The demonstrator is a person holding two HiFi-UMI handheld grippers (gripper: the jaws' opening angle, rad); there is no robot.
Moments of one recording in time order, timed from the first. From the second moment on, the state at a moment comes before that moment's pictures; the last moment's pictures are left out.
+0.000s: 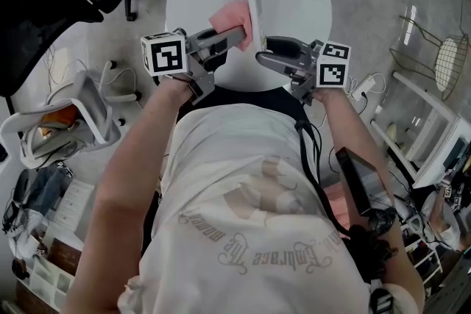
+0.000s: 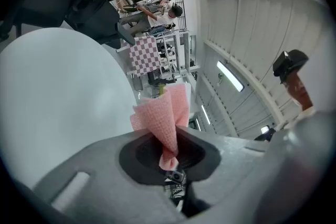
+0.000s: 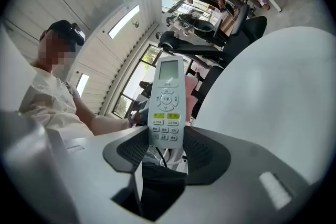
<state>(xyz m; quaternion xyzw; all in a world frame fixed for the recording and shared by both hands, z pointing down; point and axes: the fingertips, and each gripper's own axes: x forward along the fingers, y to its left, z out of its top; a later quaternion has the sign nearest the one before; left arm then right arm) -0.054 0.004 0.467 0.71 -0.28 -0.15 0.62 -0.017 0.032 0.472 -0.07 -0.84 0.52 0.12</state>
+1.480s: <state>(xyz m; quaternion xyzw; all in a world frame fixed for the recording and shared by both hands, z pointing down) -0.020 0.038 0.503 0.72 -0.24 -0.03 0.65 -0.016 0.027 0.490 -0.05 -0.84 0.52 0.13</state>
